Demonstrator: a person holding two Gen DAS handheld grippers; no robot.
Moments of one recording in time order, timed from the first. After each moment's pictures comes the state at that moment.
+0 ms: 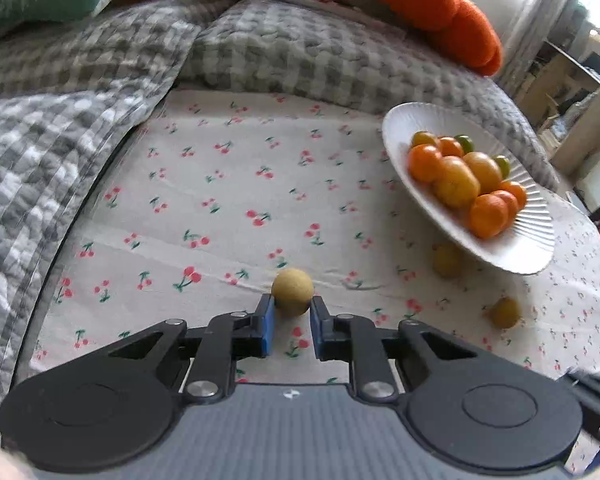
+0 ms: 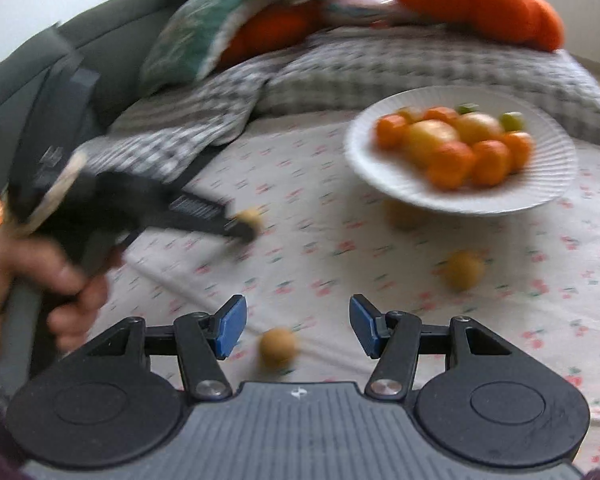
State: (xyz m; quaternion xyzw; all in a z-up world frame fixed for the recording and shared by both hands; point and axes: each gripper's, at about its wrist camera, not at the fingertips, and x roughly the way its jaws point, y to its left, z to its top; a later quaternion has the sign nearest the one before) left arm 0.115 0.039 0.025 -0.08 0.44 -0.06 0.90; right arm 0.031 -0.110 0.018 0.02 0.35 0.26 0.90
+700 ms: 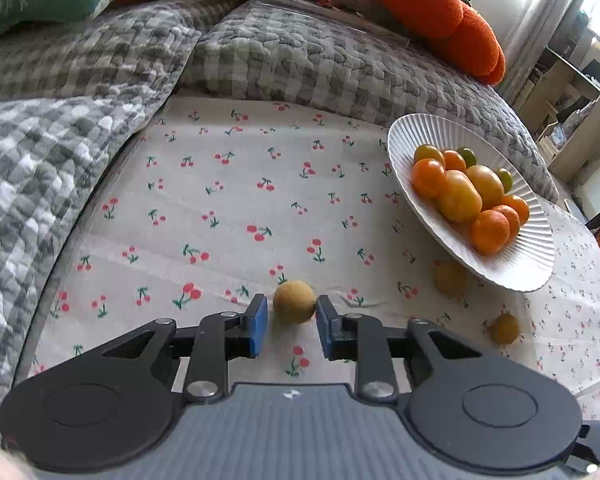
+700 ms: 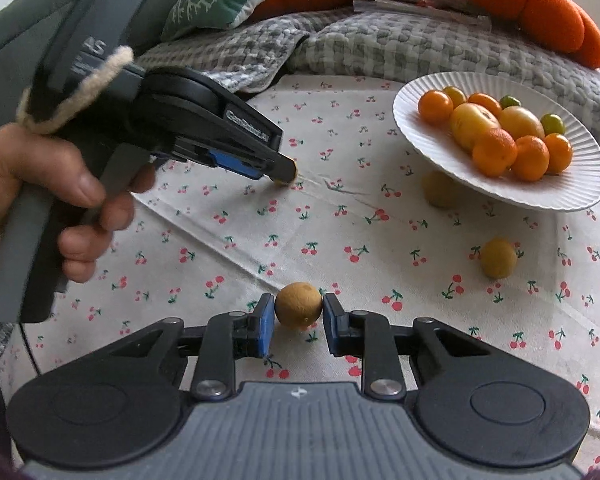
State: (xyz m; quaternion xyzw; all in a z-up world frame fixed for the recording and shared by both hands) left arm 0.126 0.042 0.024 -0.08 0.43 -0.05 0.90; right arm 0.027 -0.092 0.013 -0.05 0.37 0.27 0.89
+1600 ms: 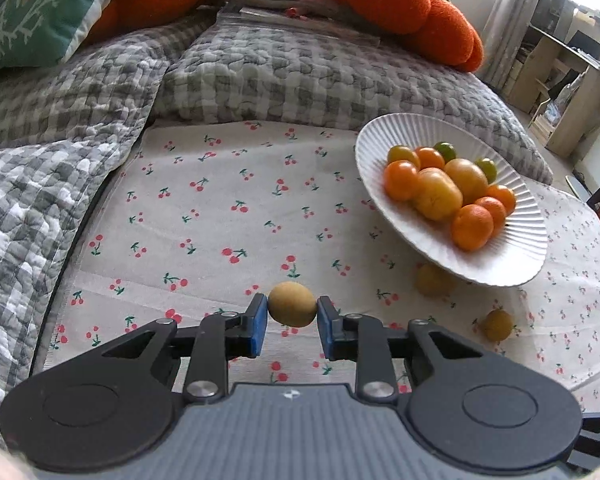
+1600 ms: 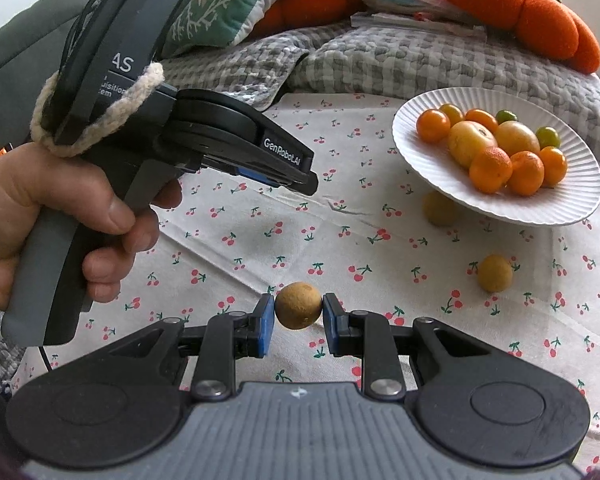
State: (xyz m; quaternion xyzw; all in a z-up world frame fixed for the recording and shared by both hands) left arm 0.126 0.018 0.035 -0.04 0.42 -0.06 0.90; right arm 0.027 -0.092 0.021 -0.03 0.36 0.26 0.89
